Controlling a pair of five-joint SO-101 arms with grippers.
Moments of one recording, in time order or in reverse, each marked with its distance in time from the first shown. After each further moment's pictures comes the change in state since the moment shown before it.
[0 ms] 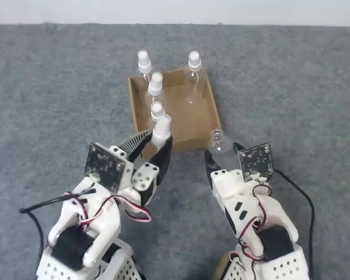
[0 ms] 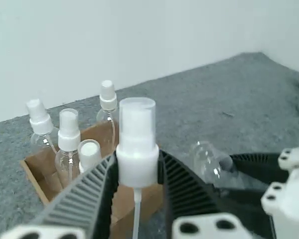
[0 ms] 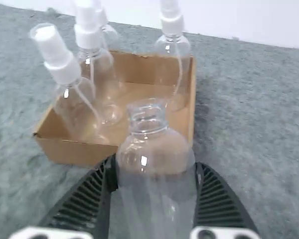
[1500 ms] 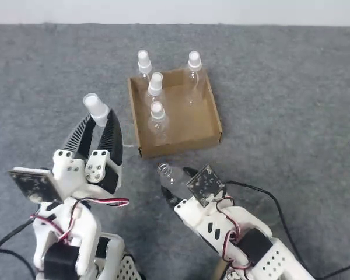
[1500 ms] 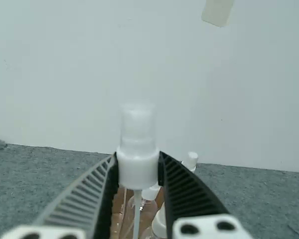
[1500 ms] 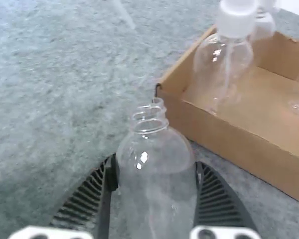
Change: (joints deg) left arm -21.8 -10.1 1.1 -6.1 11.8; right arm -25.1 0.1 10.4 -7.9 2.9
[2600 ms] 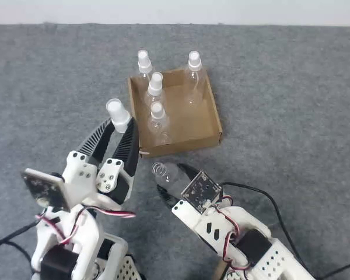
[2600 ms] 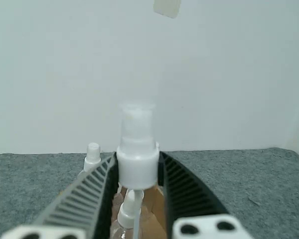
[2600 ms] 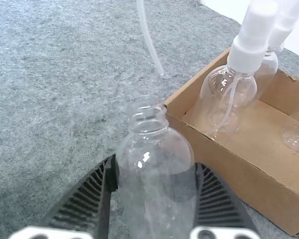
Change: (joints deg) left arm 9.6 -0.2 -2.6 3.0 -2.0; right arm -0.3 0.1 1.0 -4.3 6.1
